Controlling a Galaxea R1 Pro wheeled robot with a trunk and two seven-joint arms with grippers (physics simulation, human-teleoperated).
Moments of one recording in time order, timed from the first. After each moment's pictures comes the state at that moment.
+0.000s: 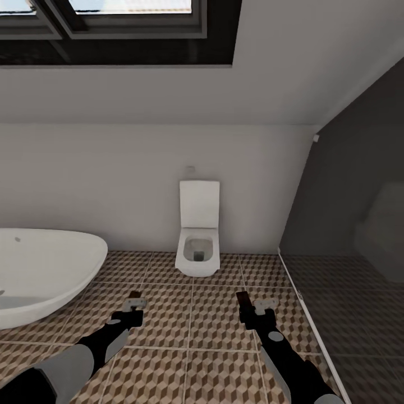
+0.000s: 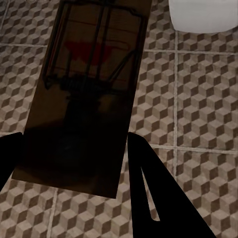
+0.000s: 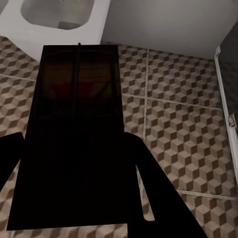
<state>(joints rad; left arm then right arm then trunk) -0.76 0.09 -0.74 -0.20 0.75 -0.02 0.14 -0.45 -0.01 0.29 -0.78 -0.10 0.11 -0.18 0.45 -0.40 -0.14</state>
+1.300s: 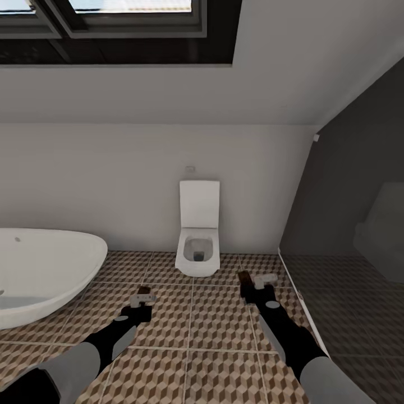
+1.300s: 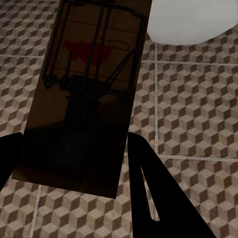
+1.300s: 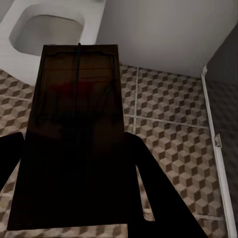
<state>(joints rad) -0.76 0.07 -0.74 -0.26 0.75 -0.02 0.14 -0.60 -0.02 0.28 -0.77 -0.10 0.22 -0.19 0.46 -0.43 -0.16</state>
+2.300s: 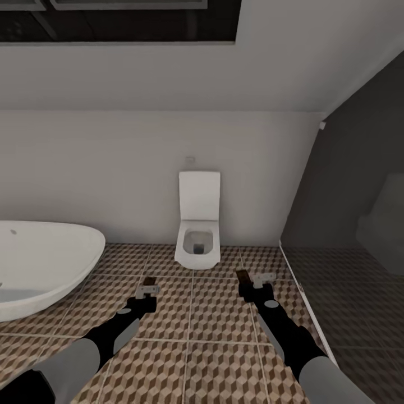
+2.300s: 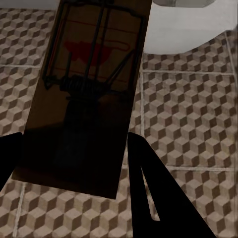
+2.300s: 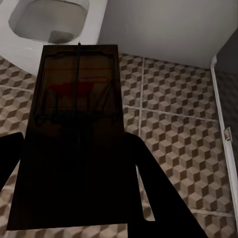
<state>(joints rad) -0.76 0.08 -0.74 -0.37 0.75 -0.01 0.14 -0.60 -0.01 0.29 -0.78 -0.10 0.22 -0.19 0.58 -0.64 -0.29</state>
